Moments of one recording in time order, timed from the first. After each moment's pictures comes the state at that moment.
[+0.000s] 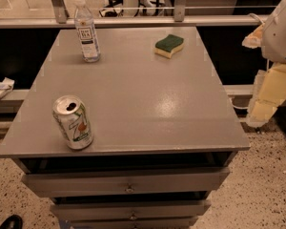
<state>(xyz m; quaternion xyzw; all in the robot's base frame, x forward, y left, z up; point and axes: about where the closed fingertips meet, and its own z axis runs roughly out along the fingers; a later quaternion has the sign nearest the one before) 0.438 -0.217 0.976 -0.60 0.78 -0.03 0.16</state>
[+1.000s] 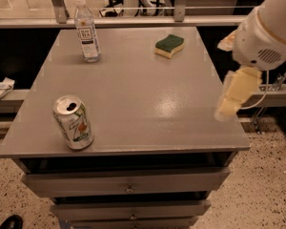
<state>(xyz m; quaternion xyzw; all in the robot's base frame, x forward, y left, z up) 0.471 -0.181 0.953 -0.60 0.77 0.00 0.20</state>
